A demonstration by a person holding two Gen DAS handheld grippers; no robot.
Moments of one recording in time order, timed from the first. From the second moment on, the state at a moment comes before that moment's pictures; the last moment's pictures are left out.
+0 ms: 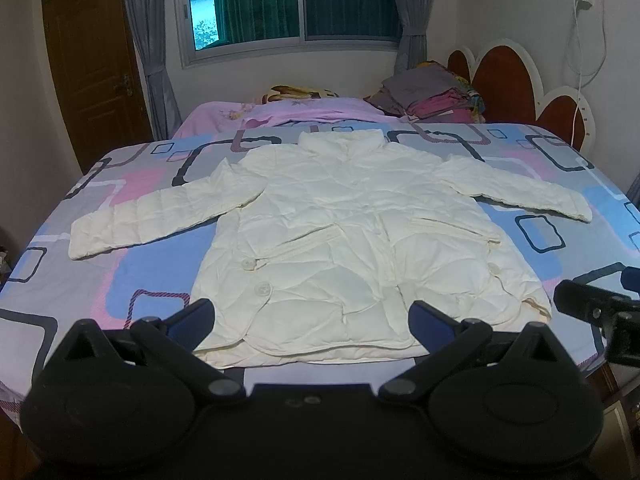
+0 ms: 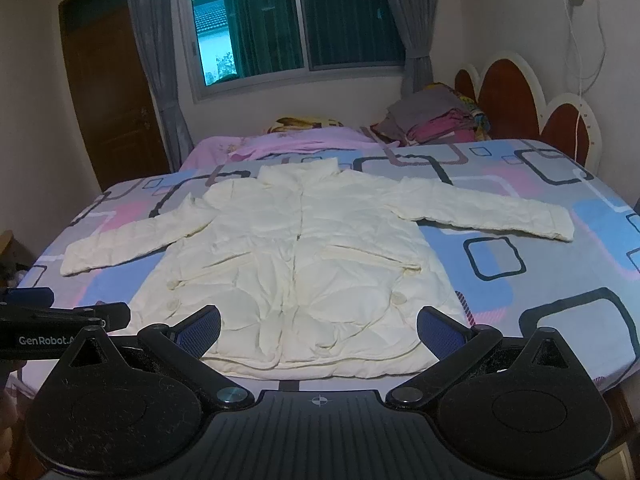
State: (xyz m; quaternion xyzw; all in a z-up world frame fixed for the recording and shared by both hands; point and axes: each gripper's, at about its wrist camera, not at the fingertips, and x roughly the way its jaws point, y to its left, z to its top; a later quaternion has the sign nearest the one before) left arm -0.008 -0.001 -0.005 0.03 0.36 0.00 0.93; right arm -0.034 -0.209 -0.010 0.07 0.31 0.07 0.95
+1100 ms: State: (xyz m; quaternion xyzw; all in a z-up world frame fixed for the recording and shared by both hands) left arm 0.009 0.011 -0.014 0.02 0.36 0.00 0.93; right arm -0.025 -0.203 -0.009 0.05 0.32 0.07 0.95
